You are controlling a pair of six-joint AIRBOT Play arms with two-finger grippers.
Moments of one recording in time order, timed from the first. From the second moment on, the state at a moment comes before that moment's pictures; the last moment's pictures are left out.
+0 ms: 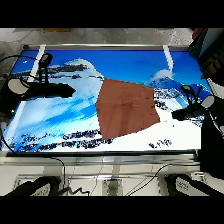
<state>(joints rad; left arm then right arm) -0.06 -1.20 1.20 0.93 -0.96 -1.07 -0.31 -1.24 0.95 -1.28 1.12 1.06</state>
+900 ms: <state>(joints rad) -0.07 -1.23 1.18 0.93 -1.07 -1.07 -0.43 -1.69 0.93 -0.62 1.16 0.94</state>
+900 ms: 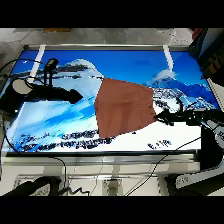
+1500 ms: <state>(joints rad) -0.07 -1.32 0.81 0.83 -1.12 -1.06 -0.43 -1.71 0.93 -0.58 1.31 0.85</state>
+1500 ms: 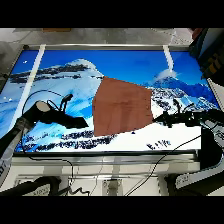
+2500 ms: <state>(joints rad) -0.16 -1.40 0.71 0.60 -0.73 -1.00 -0.22 -1.49 0.93 -0.58 1.29 0.79</state>
